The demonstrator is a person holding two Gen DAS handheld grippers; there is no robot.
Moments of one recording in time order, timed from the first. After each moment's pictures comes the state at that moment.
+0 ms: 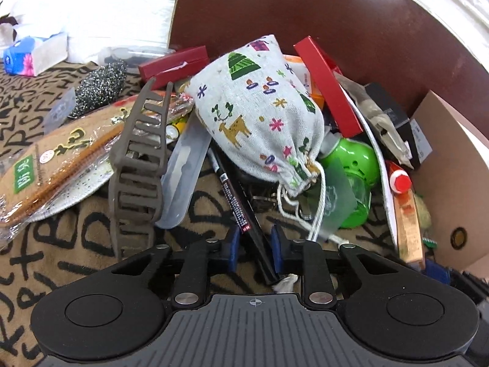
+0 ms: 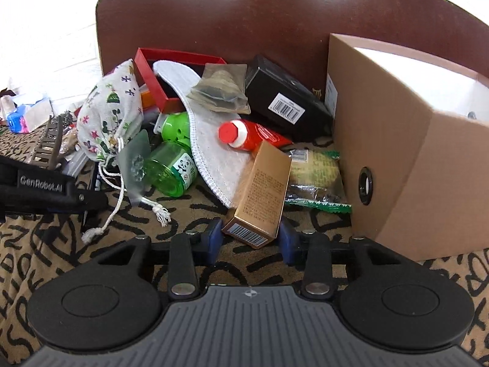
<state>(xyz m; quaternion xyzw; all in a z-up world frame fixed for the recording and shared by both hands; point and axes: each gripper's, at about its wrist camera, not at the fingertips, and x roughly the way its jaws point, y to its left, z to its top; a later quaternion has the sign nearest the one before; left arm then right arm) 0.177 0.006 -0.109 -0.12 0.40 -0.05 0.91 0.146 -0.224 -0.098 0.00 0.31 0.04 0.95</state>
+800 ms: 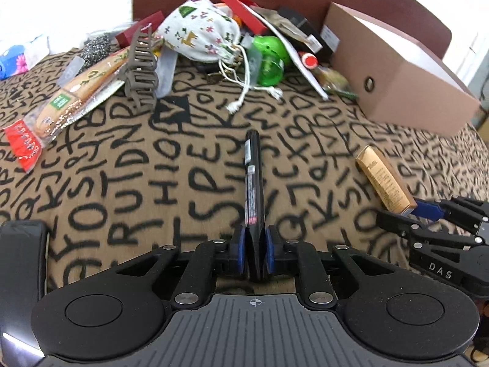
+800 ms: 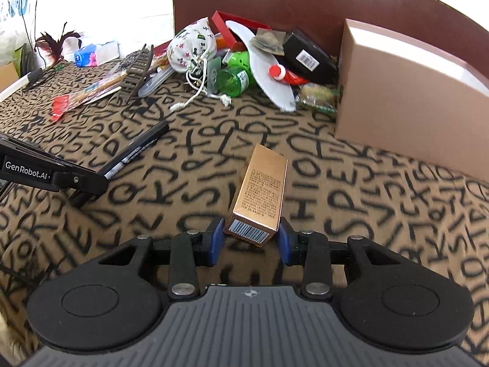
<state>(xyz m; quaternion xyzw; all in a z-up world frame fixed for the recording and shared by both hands) 0.014 -0.007 -0.095 -0.02 0.45 -0.15 0.88 -0.019 -0.255 -0.091 -0.05 0.36 0.11 0.92</state>
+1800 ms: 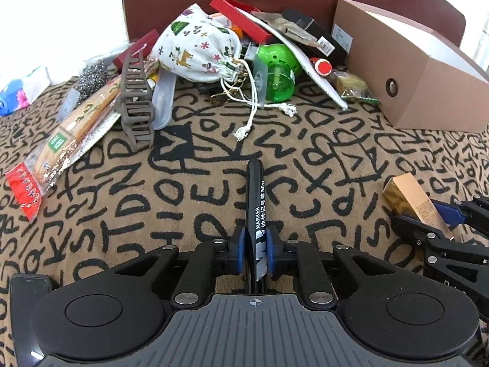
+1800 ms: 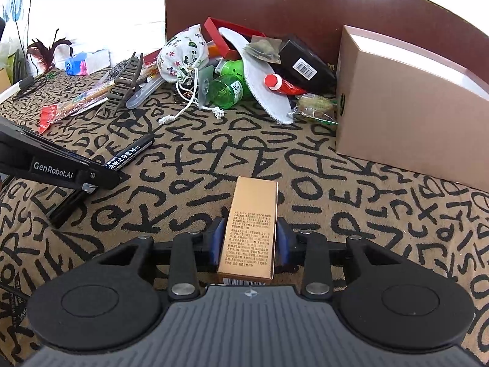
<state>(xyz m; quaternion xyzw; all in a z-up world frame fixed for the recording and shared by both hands) 0.056 -0.025 -0.100 0.04 0.44 -0.12 0.89 0.010 -0.247 -0.099 -0.05 0.34 0.10 0.93</state>
